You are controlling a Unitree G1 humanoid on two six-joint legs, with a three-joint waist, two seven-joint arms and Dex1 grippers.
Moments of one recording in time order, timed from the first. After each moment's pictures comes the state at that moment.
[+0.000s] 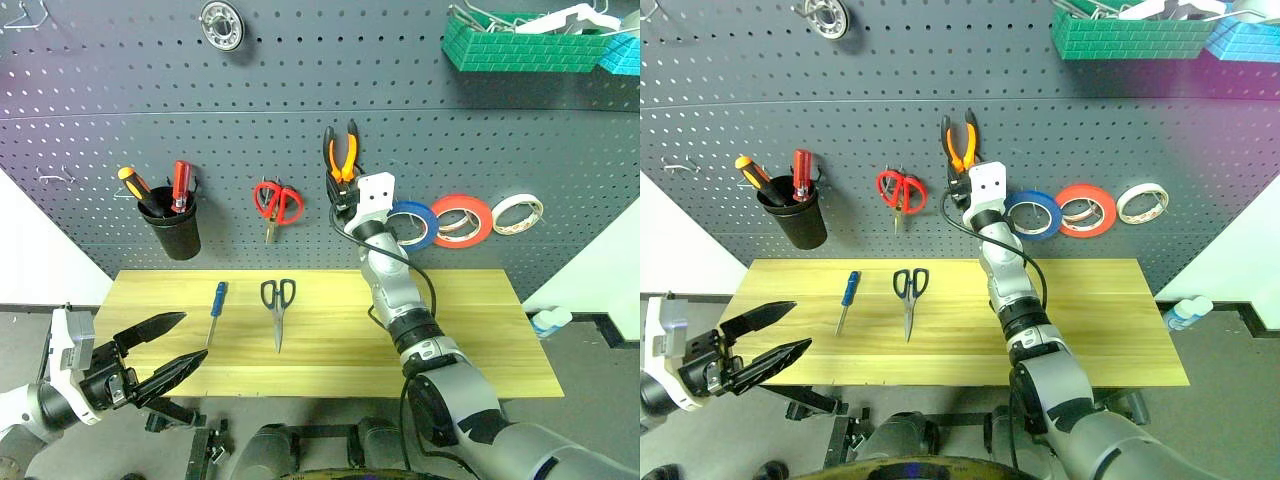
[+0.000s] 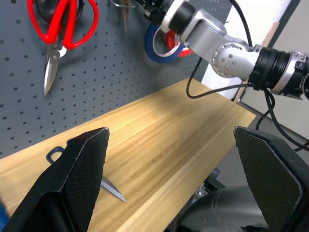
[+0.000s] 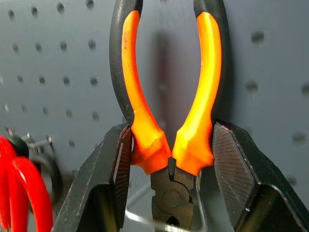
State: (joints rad) left arm 0.54 0.67 0.57 -0.50 -0.86 0.41 -1.08; right arm -0.70 0.08 0.01 0.71 0.01 -0.40 0.09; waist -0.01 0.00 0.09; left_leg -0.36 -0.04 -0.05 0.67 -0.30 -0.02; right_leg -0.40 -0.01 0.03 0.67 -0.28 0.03
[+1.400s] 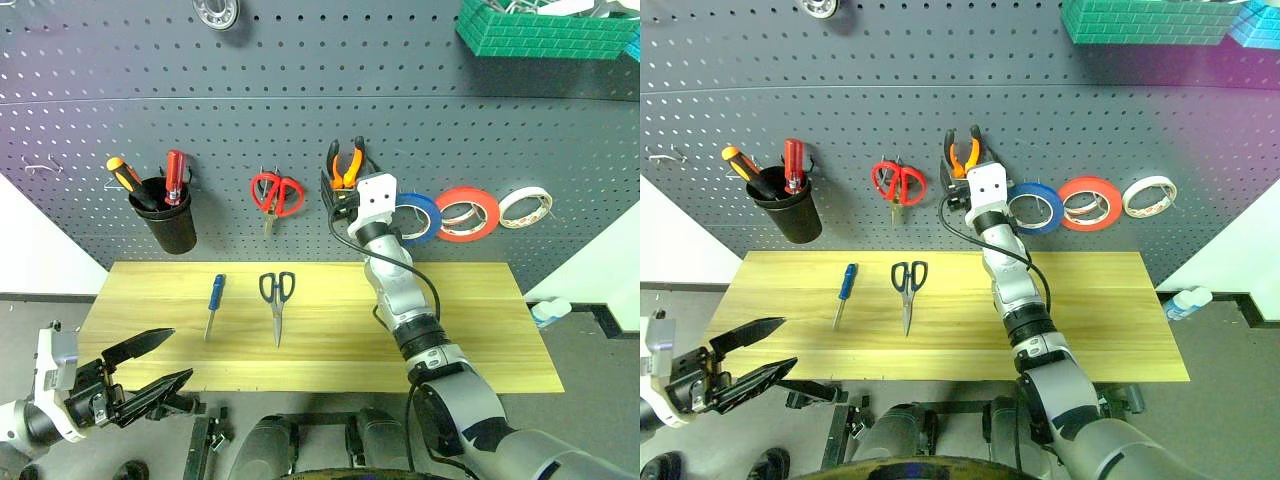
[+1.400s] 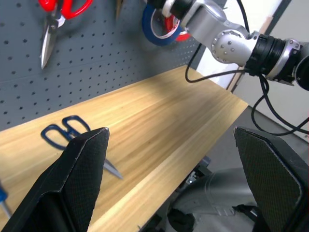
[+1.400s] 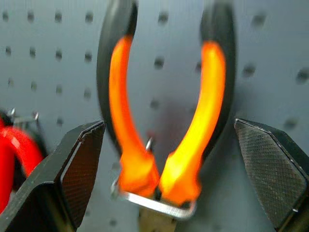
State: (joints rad) left arm 0.55 0.64 0.56 -0.35 -0.78 0.30 -1.24; right arm -0.66 0.05 0.05 0.57 -0.07 -0.38 0.03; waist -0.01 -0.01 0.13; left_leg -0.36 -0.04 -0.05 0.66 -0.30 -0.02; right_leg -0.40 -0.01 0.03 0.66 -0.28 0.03
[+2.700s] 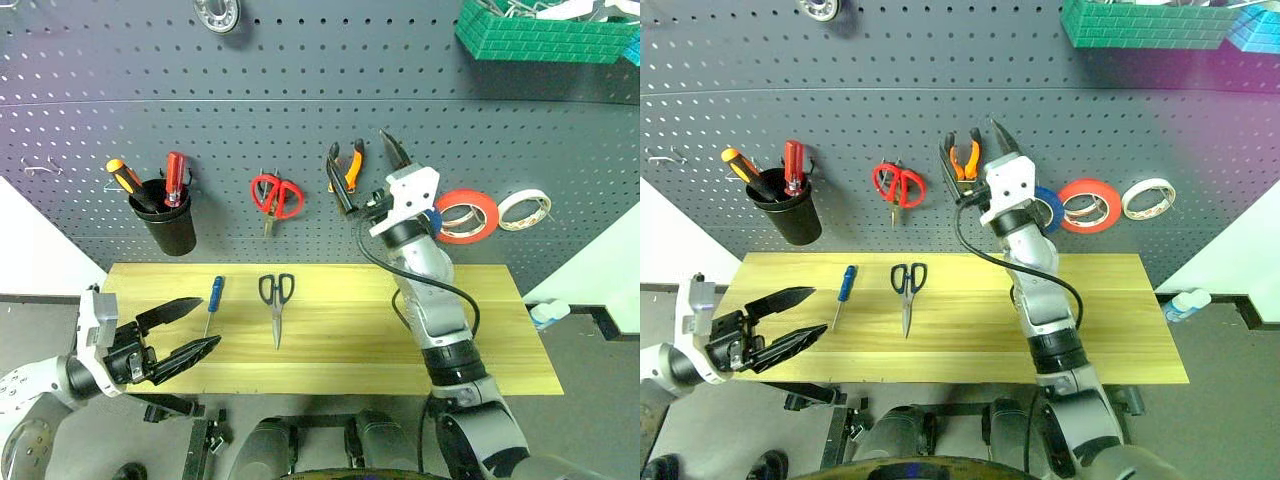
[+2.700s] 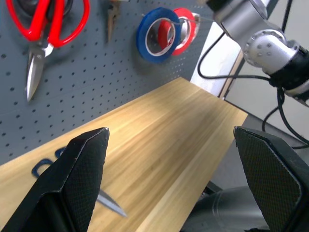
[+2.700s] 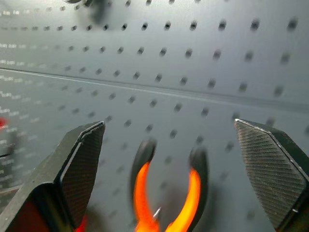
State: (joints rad) left arm 0.33 0.67 0.43 -0.33 -0.76 0.36 -1.16; right arm -0.44 -0.07 0.08 -0.01 0.15 -0.12 0.27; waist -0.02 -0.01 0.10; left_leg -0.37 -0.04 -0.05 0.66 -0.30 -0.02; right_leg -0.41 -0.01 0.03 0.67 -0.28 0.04
